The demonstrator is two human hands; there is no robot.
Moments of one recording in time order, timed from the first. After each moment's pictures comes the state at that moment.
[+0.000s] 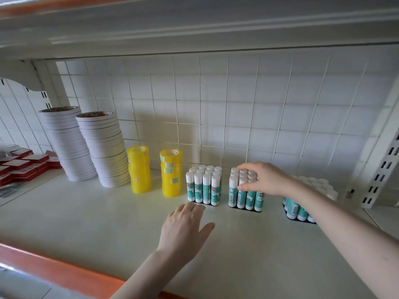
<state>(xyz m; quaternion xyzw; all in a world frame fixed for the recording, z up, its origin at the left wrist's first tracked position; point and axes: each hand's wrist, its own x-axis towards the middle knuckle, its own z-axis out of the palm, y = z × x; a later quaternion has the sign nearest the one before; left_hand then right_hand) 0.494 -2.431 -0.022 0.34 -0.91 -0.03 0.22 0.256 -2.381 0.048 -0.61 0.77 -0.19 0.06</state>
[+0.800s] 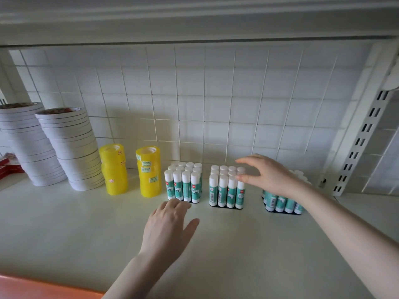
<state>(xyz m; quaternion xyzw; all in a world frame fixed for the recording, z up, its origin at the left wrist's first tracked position) 0.484 -2.432 -0.027 0.32 -0.91 -0.02 0.27 0.239 -2.341 0.050 -0.60 0.77 -0.21 -0.01</state>
